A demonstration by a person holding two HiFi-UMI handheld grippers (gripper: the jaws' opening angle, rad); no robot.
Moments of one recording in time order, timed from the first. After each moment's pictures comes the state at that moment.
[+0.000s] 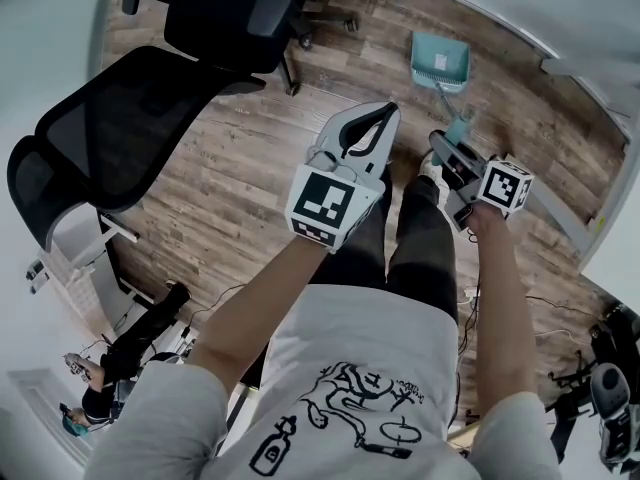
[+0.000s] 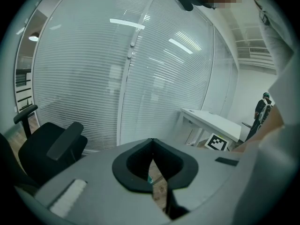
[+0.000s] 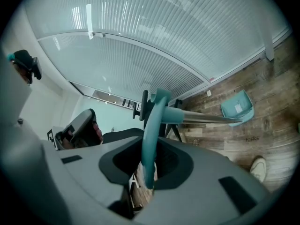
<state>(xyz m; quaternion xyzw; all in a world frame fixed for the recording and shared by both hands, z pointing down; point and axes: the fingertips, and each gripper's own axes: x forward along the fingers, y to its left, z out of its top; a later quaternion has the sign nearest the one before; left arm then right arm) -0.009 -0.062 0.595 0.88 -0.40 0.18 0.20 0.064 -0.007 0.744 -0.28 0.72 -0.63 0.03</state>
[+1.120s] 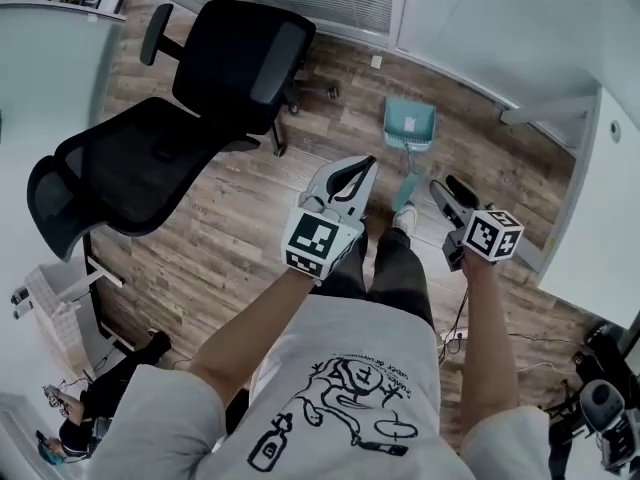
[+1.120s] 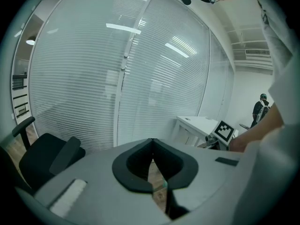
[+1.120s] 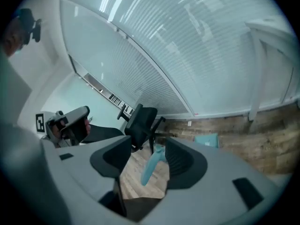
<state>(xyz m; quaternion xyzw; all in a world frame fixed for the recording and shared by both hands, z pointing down) 0.005 -0.070 0.531 0.89 -0.39 0.16 0.19 0.147 -0.035 0.660 -0.40 0.77 -0.49 -0.10</state>
